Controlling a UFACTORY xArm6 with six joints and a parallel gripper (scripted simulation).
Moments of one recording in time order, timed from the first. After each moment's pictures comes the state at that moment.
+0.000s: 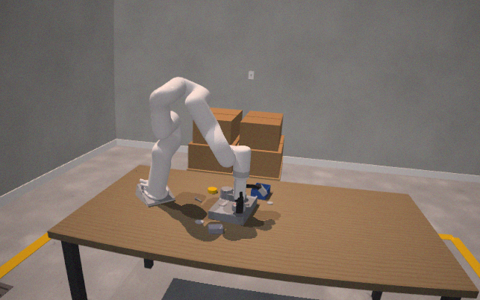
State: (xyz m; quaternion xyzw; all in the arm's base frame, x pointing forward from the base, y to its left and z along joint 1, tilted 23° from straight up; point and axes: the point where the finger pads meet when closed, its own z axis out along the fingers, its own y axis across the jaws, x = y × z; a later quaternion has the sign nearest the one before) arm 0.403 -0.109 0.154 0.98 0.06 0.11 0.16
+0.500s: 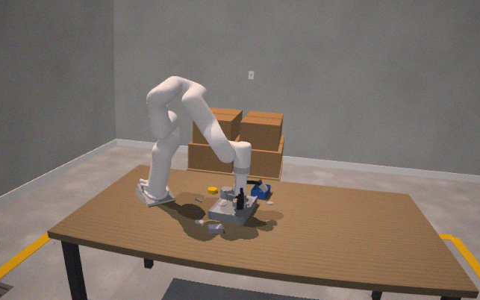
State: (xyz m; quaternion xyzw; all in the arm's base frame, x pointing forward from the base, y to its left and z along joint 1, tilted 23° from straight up) arm 0.400 -0.104 0.173 0.98 0.05 0.12 0.16
